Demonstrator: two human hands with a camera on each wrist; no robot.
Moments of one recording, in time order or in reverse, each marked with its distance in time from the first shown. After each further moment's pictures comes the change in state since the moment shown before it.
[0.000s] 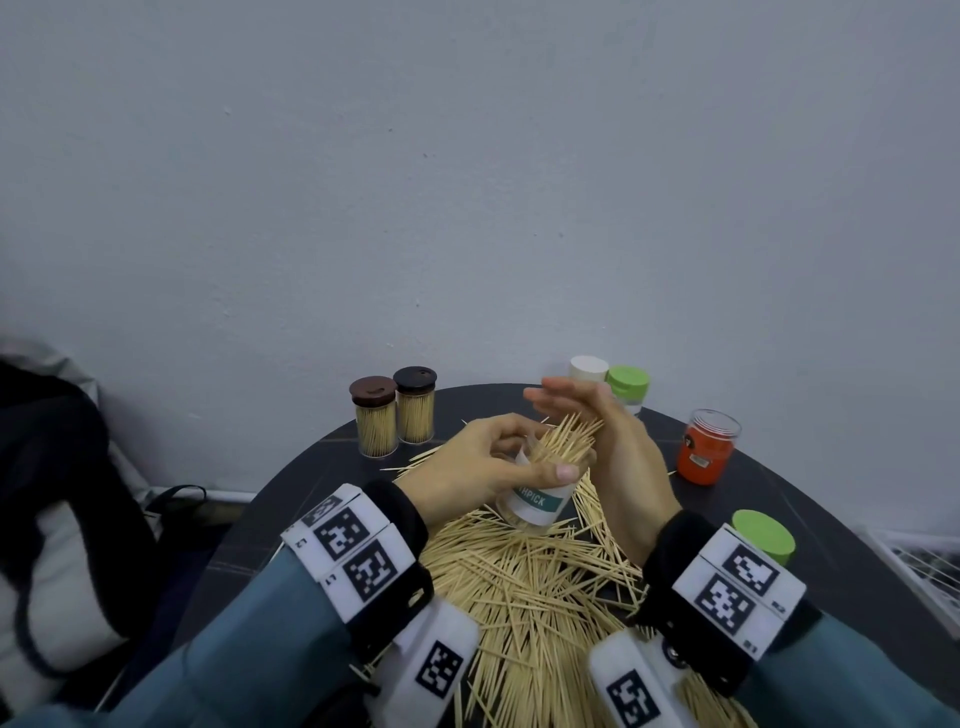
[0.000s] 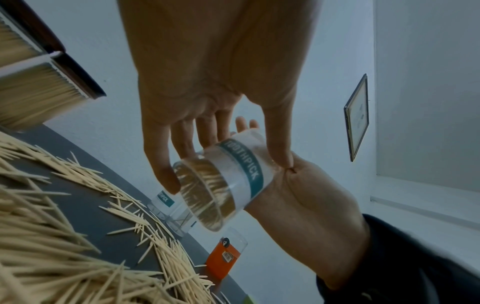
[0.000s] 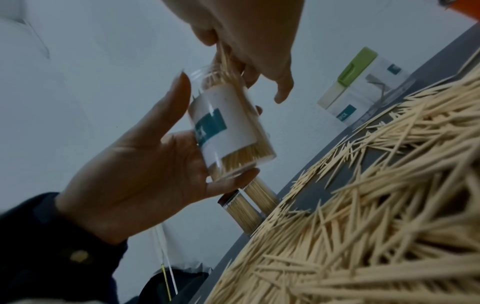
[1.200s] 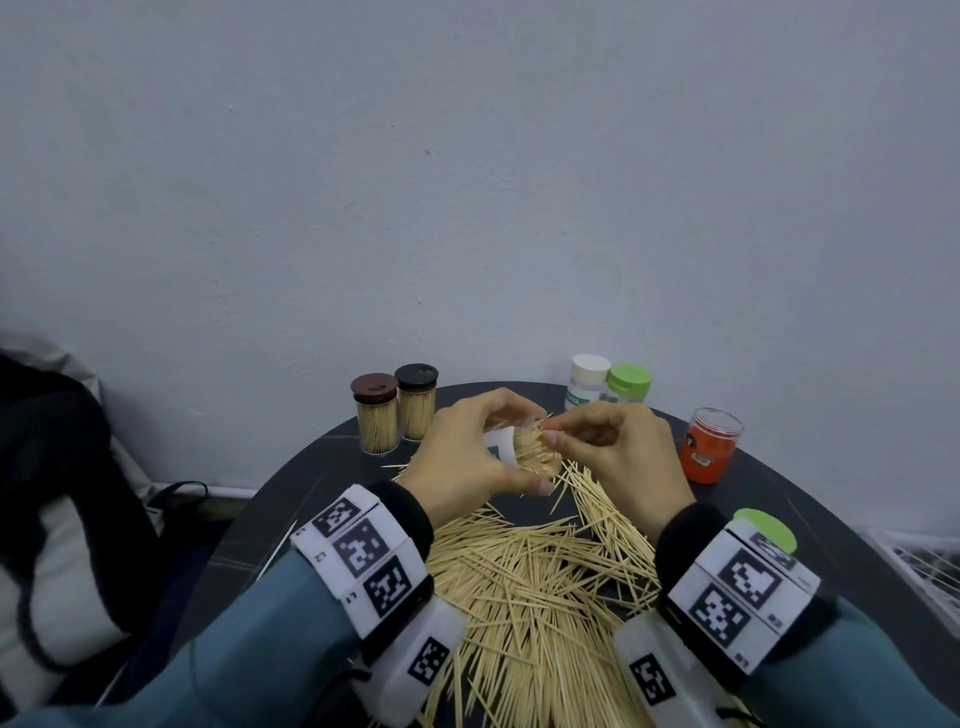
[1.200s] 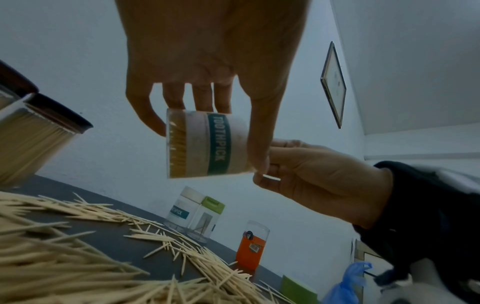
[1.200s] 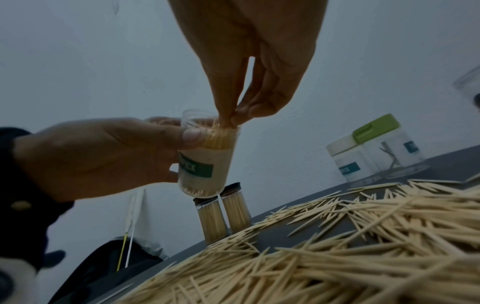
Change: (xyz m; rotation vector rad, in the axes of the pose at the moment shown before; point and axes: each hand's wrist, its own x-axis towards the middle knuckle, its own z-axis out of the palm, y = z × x) left_hand 0.006 -0.010 -0.009 0.321 0.250 0.227; right_hand 0.004 -0.007 -0.012 -0.559 -0.020 -0.105
